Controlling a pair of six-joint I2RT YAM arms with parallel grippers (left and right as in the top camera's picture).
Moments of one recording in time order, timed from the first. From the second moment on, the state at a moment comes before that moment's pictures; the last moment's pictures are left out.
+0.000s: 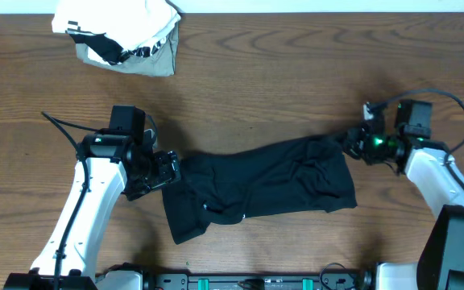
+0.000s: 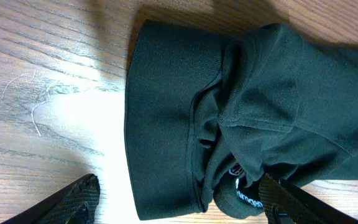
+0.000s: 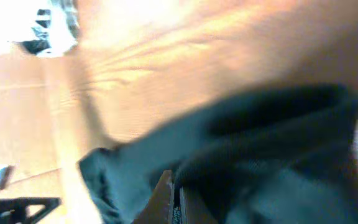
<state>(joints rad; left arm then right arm) -0.07 1.36 0.95 -1.07 0.24 -0.38 -0.13 1.57 0.81 -0.33 -0.81 0.45</state>
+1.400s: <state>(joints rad) -0.07 1.36 0.95 -1.05 0.24 -0.38 0.16 1.49 0.88 -0.87 -0.26 0.31</state>
